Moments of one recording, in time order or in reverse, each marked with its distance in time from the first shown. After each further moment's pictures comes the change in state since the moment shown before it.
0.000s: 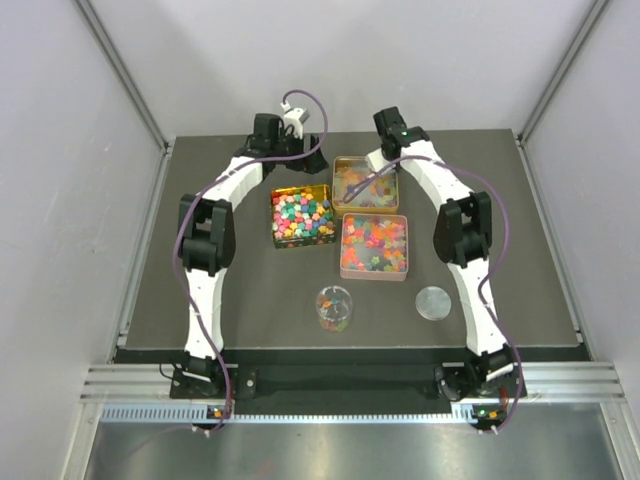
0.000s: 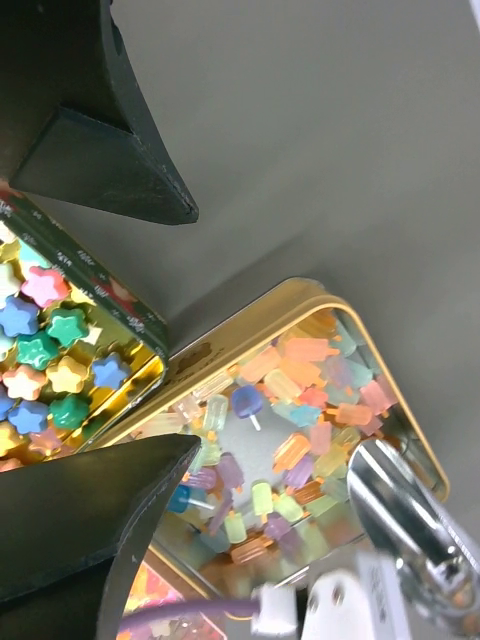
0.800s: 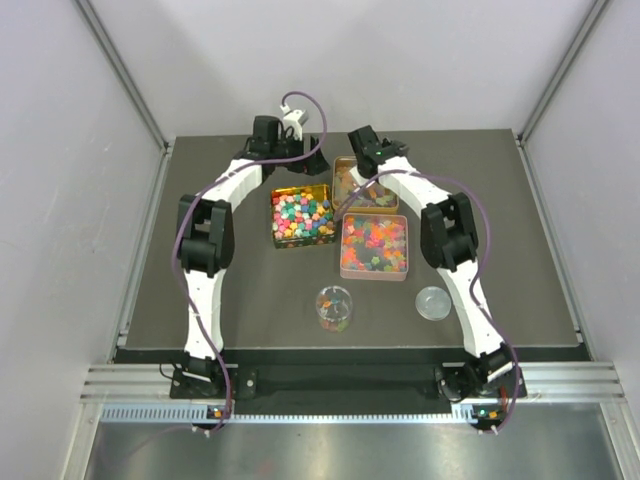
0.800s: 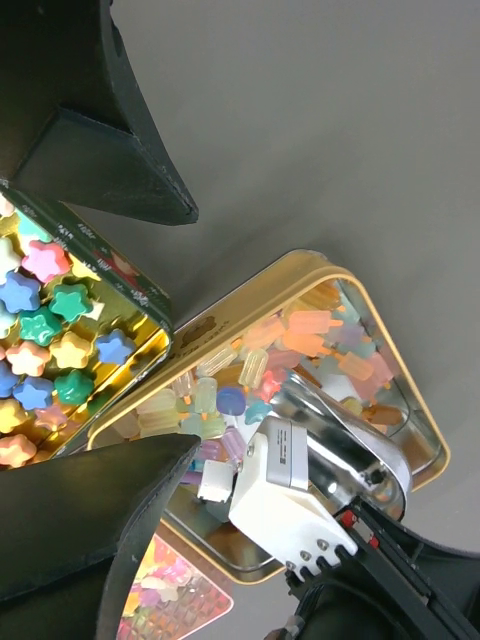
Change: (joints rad) left arm 0.000 -0.019 -0.051 0.043 0.049 -0.045; right arm 0.103 0.043 -0.120 0.254 0.151 -0.163
